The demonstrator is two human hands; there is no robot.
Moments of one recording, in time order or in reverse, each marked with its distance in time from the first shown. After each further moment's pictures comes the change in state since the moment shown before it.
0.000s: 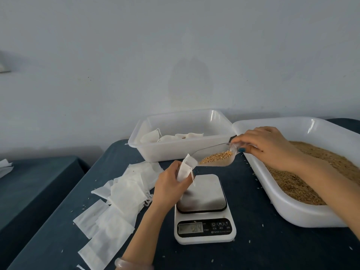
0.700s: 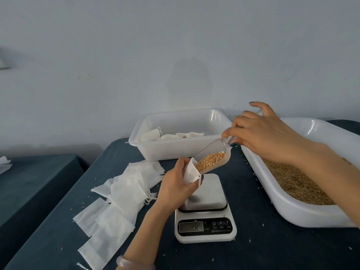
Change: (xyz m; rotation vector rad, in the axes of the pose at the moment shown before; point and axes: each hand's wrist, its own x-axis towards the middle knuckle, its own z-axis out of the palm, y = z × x) left_hand -0.006 0.008 0.003 -0.028 -0.067 0.149; right_hand 0.009 -0.038 -0.034 -0.401 0.227 -0.310
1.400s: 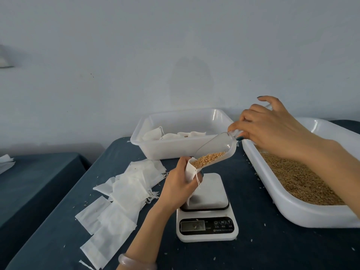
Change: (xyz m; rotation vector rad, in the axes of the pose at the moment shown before) left_hand -0.002 0.005 0.000 -0.121 -0.035 -0.030; right_hand 0.001 0.011 -0.001 -0.055 0.057 0.005
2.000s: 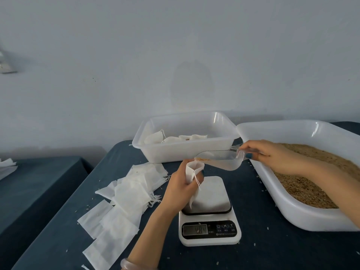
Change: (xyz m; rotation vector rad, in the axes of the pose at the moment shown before) left_hand -0.002 0.007 -0.004 -0.183 -0.025 0.032; right_hand -0.032 -0.004 0.035 0.795 -0.469 0.411
